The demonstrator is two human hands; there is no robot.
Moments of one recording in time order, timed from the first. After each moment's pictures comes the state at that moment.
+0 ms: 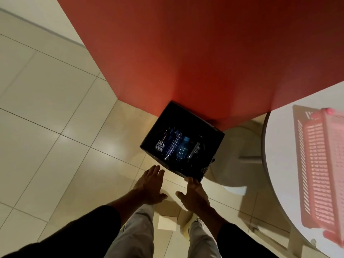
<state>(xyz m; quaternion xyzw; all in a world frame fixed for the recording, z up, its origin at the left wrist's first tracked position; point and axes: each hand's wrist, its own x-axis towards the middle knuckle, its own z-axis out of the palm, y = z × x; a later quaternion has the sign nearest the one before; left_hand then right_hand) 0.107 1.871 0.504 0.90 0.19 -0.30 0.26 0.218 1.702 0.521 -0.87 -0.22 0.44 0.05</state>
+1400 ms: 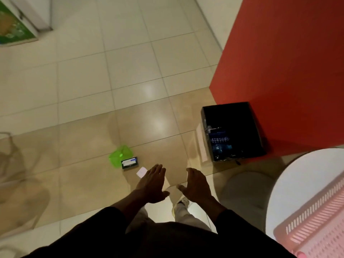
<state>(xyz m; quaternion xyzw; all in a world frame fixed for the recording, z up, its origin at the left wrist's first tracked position) -0.031 1.477 0.598 0.73 0.59 -0.14 0.31 0.176 1.486 0.590 -0.63 -0.71 0.32 -0.07</state>
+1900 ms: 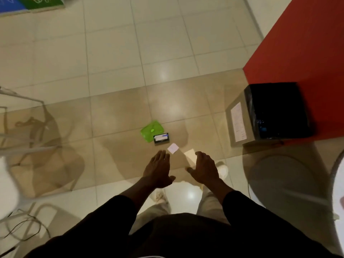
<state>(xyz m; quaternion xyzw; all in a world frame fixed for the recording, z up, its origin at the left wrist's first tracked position) -0.256 1.346 0.596 0.68 0.65 -0.12 0.33 -0.050 1.387 0.590 -0.63 -0.70 0.32 -0.10</state>
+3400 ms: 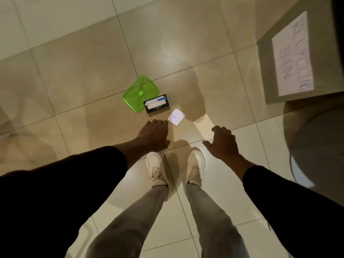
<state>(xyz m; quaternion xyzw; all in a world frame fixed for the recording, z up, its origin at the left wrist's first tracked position) -0.314 1.459 0.229 0.72 0.57 -0.24 0.32 -0.046 1.437 0.216 -0.69 -0.63 0.33 -0.18</state>
